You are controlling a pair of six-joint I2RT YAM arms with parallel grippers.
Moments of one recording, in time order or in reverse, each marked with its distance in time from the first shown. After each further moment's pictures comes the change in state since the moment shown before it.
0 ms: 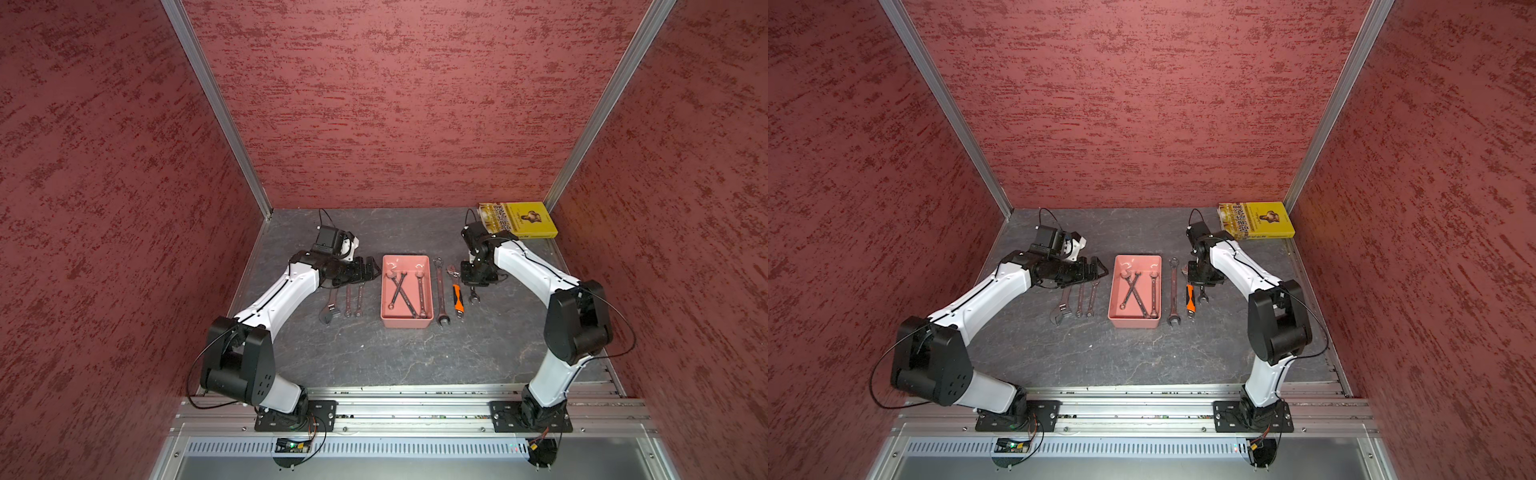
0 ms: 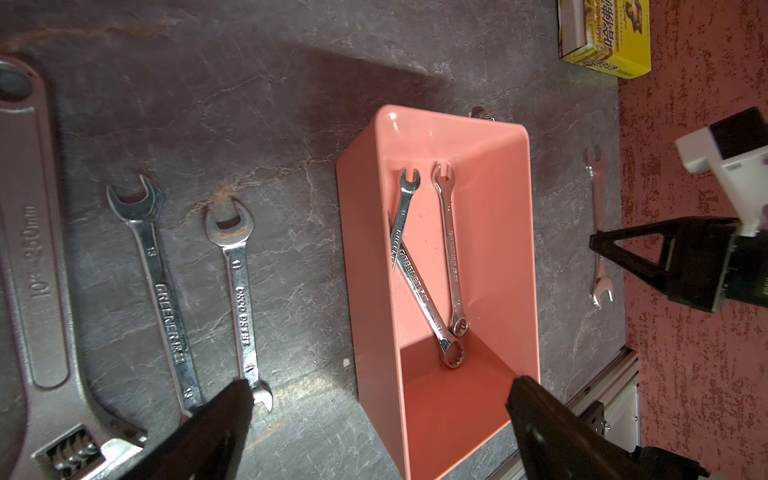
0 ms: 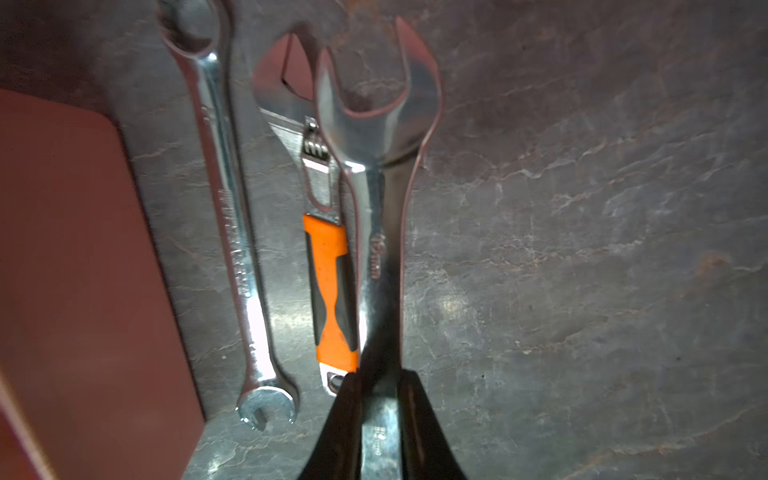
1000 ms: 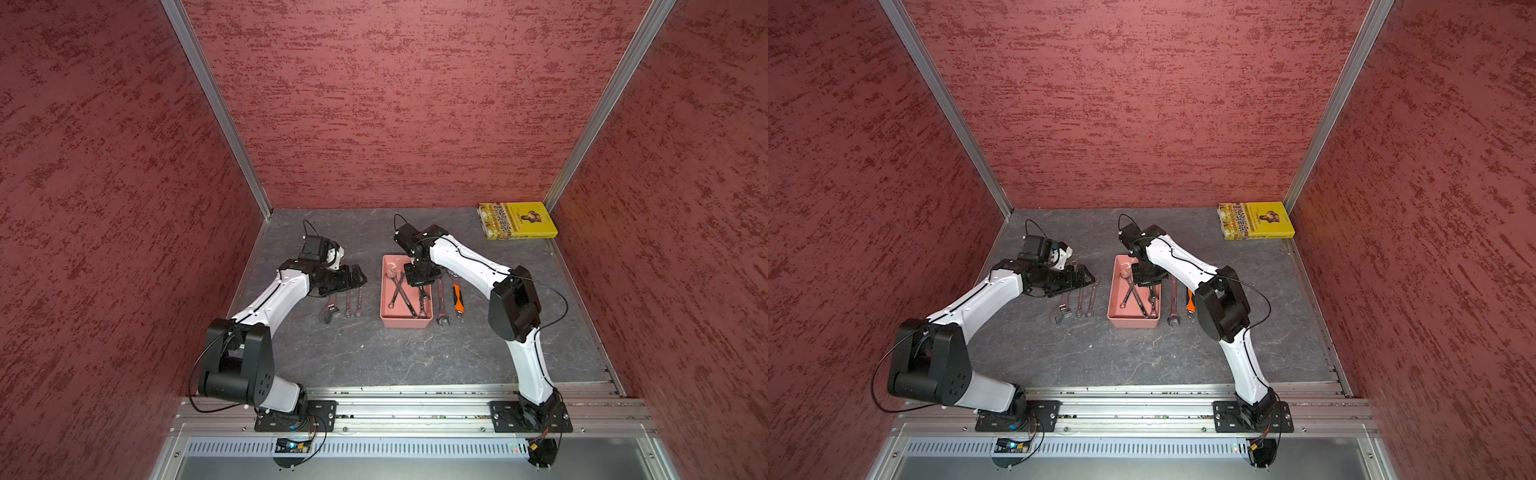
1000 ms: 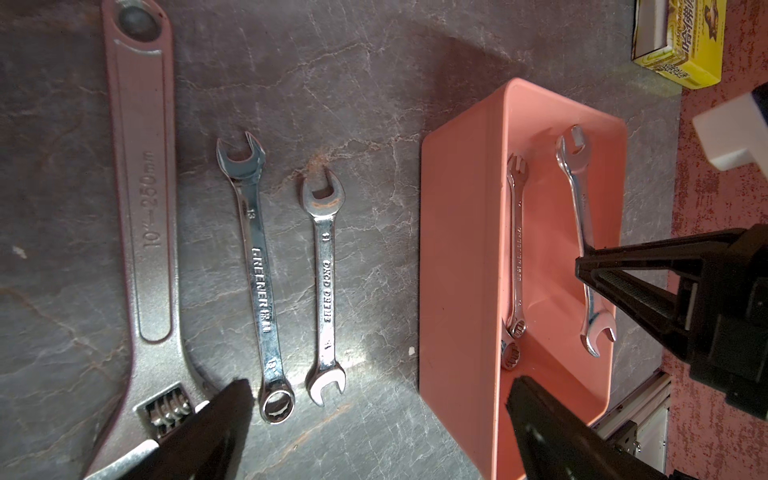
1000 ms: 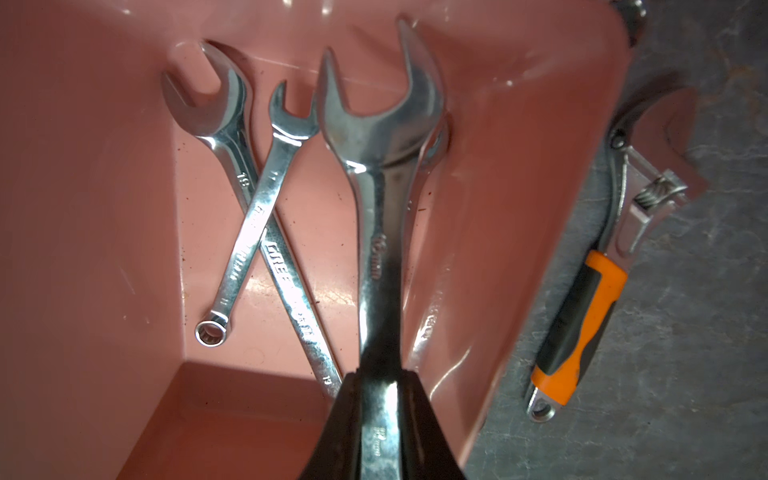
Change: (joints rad) left arm 0.130 -0.015 -0.127 0.026 0.009 0.065; right arm 0.357 0.395 0.581 -0.248 0.038 0.106
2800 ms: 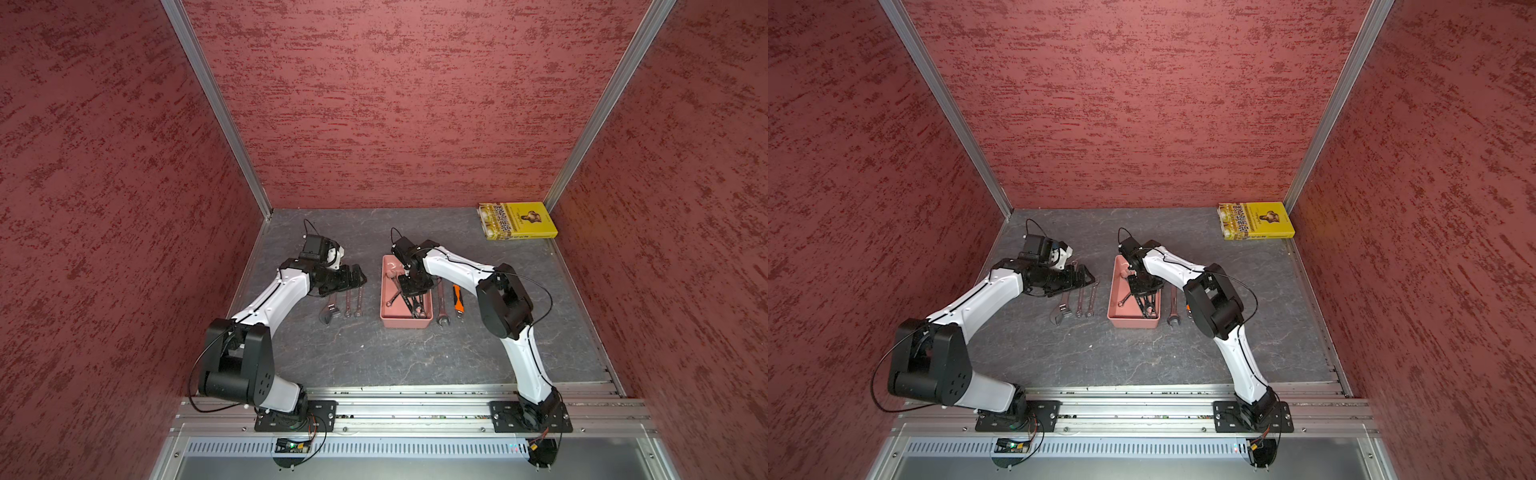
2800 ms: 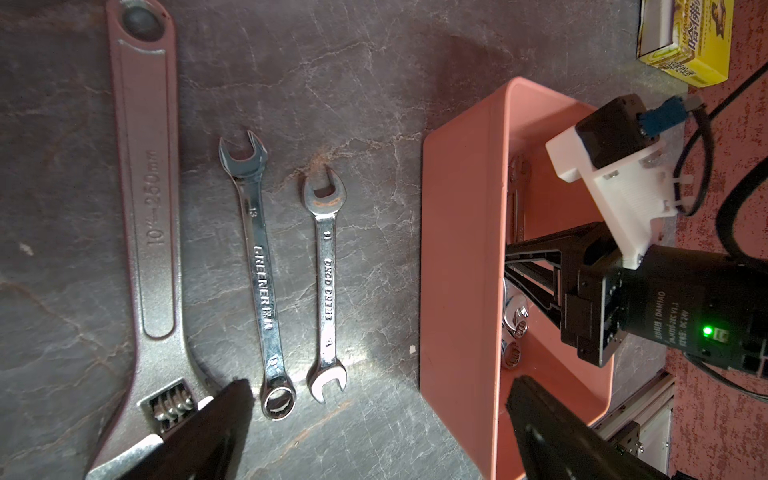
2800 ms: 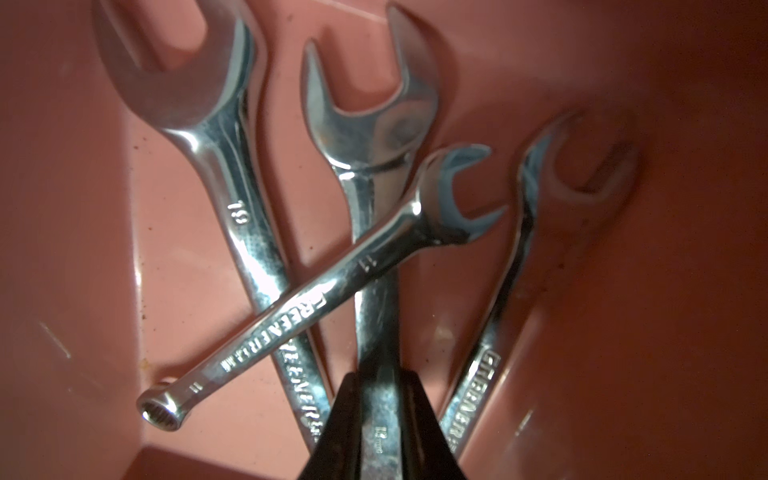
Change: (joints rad) left arm -0.005 0.000 0.007 -0.018 -0.012 0.000; right arm 0.007 0.069 -0.155 0.246 -0.106 -0.045
